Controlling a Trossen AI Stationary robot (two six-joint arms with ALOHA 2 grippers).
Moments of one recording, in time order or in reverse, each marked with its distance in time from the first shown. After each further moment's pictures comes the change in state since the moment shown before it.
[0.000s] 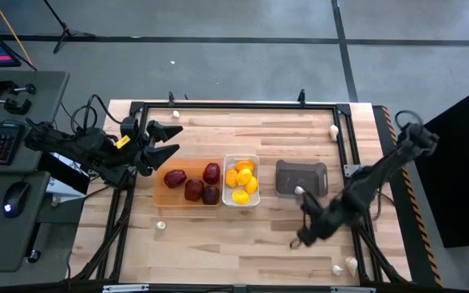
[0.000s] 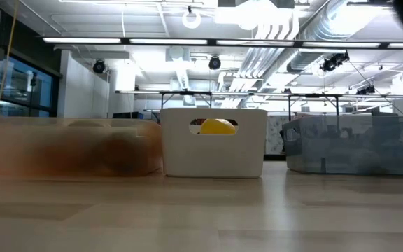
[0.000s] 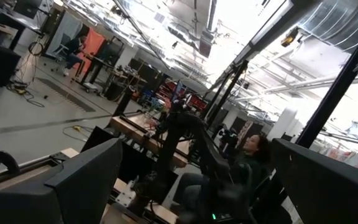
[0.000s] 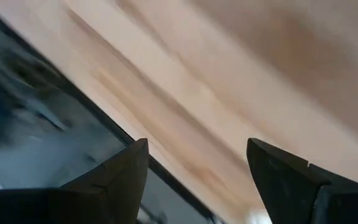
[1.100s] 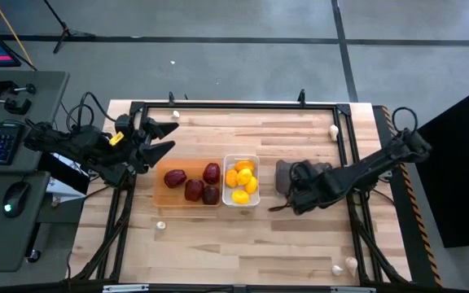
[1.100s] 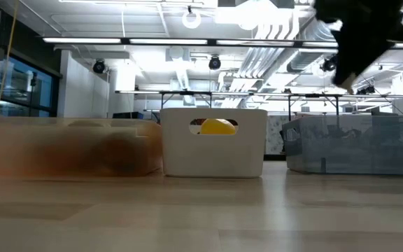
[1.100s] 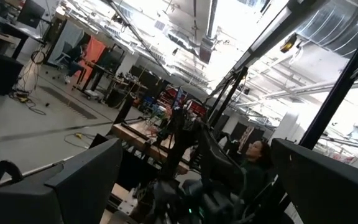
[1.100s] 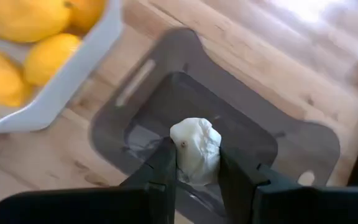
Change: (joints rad) left arm 0.000 -0.033 0.000 -0.003 -0.010 0.027; right arm -0.267 0.158 0.264 -0.613 0.541 -0.241
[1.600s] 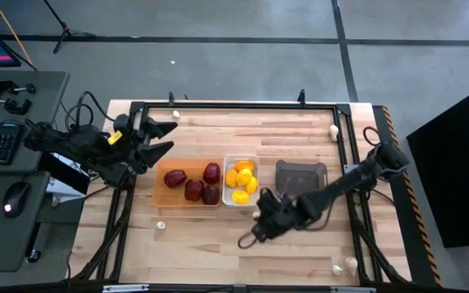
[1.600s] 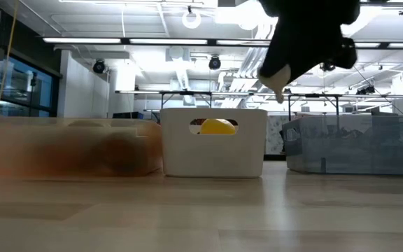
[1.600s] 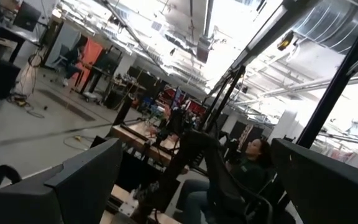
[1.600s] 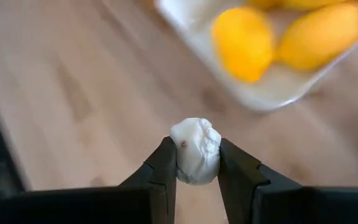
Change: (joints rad) left arm 0.000 -0.010 0.000 -0.003 0.011 0.025; right arm 0.069 0.275 0.083 0.704 -0.153 -0.277
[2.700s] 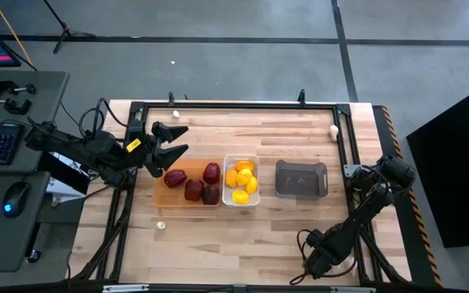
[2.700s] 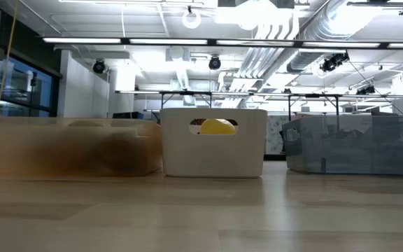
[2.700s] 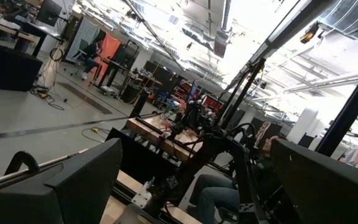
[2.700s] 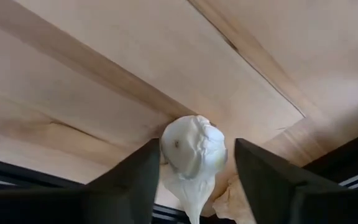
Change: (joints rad) left arm 0.001 0.110 0.000 0.053 -0.063 -0.025; right arm 0.392 0.072 -0.210 -0.210 -0.786 0.624
